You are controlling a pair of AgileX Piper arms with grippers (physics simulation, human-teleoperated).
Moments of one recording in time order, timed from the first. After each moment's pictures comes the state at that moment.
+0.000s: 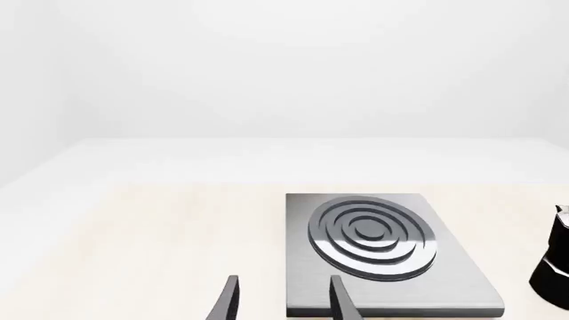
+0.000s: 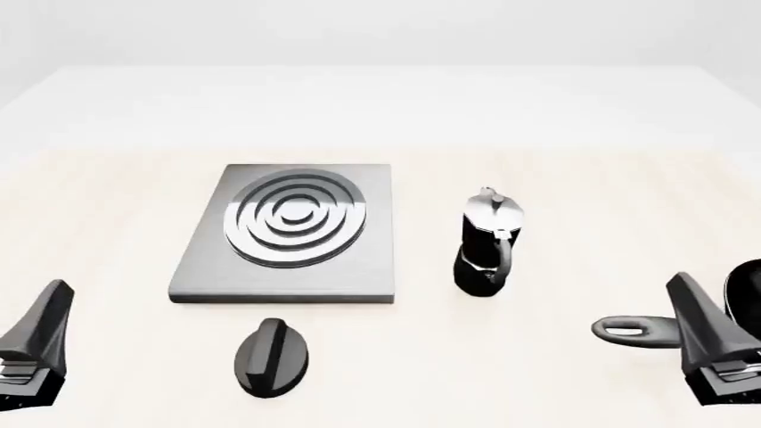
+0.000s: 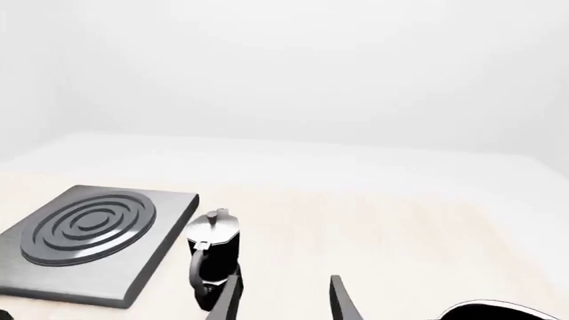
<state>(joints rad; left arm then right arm) 0.00 0.00 0.00 0.00 0.00 0.11 0.07 -0.02 -0.07 -0.02</state>
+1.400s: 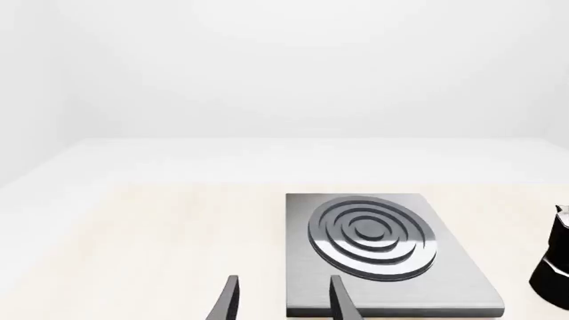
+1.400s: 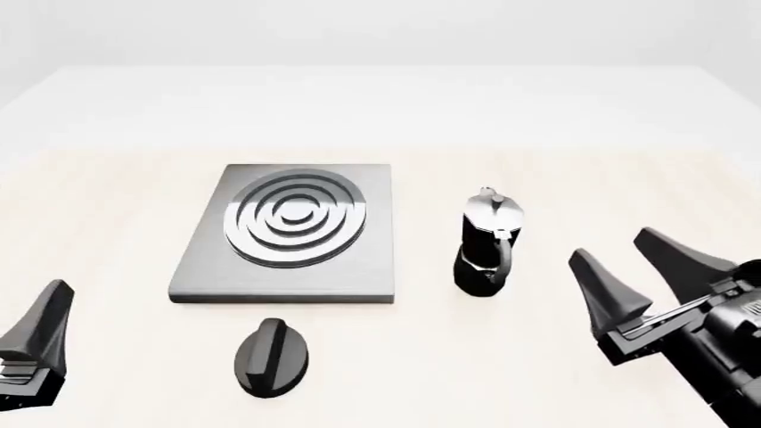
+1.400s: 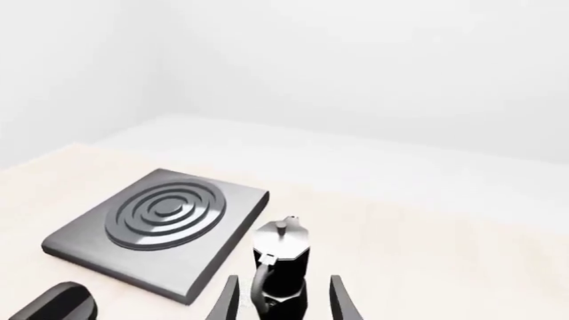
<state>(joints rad) 0.00 0.00 0.00 0.00 0.00 0.36 0.73 -0.01 -0.71 0.00</state>
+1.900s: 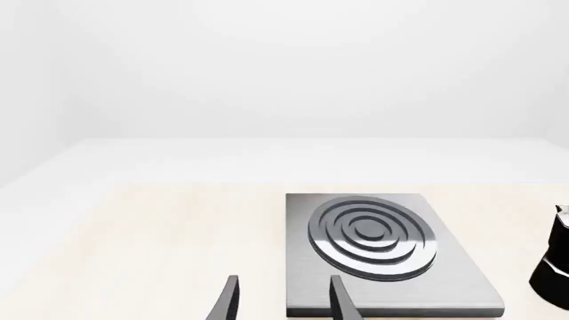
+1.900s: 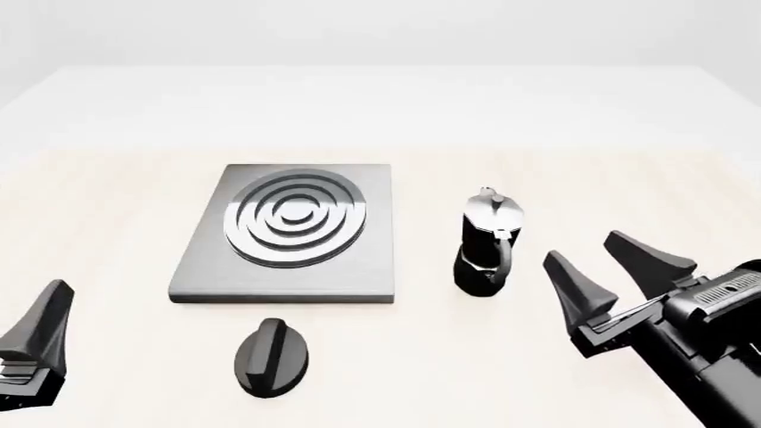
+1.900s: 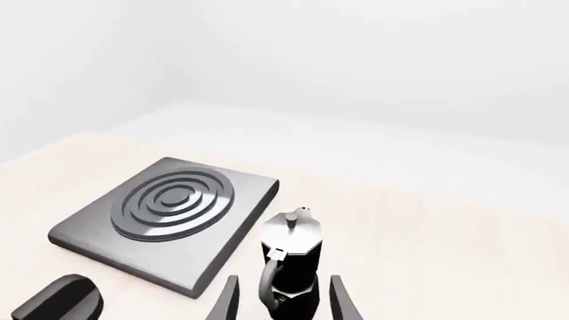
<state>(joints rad) 0.00 0.00 0.00 0.00 0.00 0.39 0.98 0.00 -0.91 0.02</state>
